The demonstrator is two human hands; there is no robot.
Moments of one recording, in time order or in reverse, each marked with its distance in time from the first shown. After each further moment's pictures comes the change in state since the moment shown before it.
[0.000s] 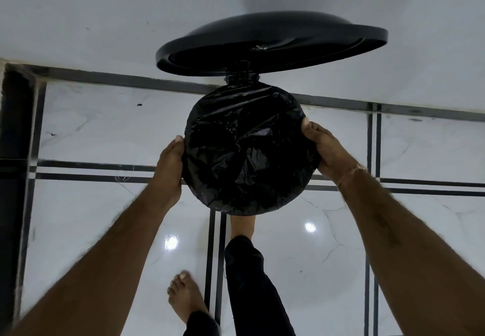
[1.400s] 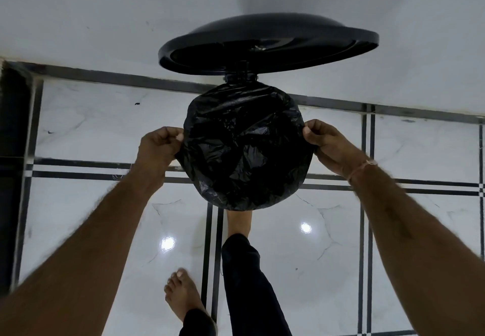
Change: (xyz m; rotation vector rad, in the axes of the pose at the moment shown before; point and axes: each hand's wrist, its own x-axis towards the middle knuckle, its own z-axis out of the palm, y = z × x) left_hand 0.009 0.024 -0.027 0.160 -0.026 0.178; right_hand -0.001 -0.012 -0.028 -0.129 -0.133 -0.093
